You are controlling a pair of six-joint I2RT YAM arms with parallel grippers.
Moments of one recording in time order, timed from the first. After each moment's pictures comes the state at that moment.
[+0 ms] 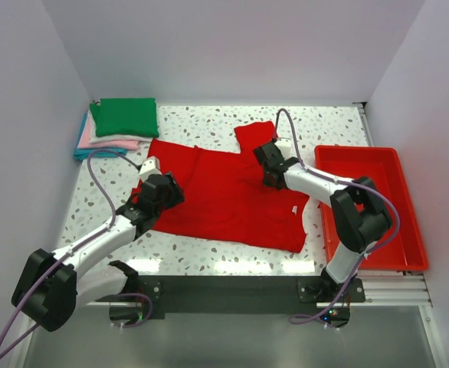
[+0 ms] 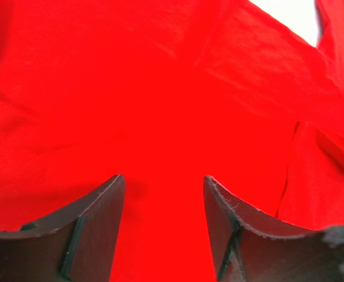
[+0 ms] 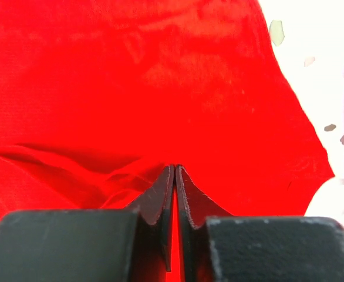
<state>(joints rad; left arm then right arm) -0.50 1.11 0.52 -0.07 -0.34 -0.74 0.55 1.73 1.11 -0.43 0.50 0.61</state>
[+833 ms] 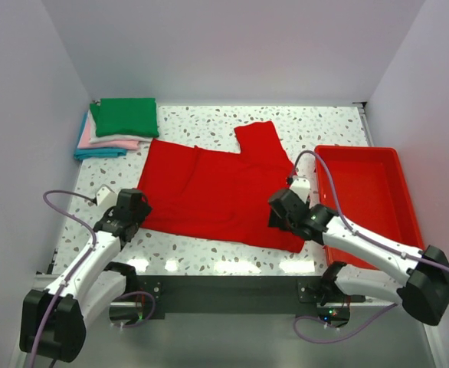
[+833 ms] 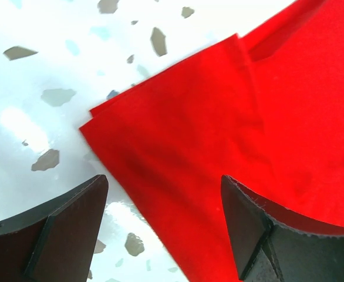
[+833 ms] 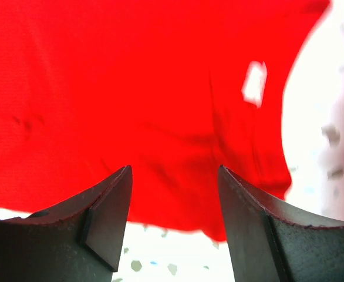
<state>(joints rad) -0.20 0.86 0.40 -0.46 -0.48 -1.02 0.79 1.12 0.72 -0.62 0.48 0.82</state>
